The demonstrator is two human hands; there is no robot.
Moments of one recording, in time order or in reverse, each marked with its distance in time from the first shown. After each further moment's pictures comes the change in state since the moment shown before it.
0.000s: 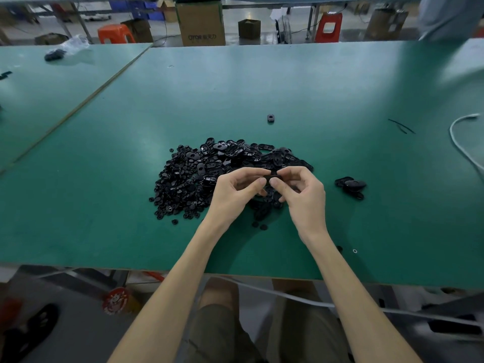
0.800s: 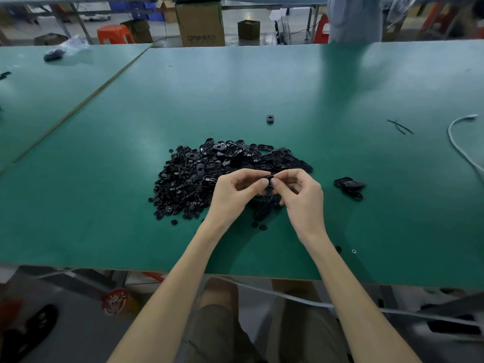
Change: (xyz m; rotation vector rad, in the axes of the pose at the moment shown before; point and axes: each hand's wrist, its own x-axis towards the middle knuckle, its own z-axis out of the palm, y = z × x) left_hand 0.001 -0.002 0.002 0.017 0.018 0.006; right_hand -0.004 -0.005 0.001 -0.035 -0.011 -0.016
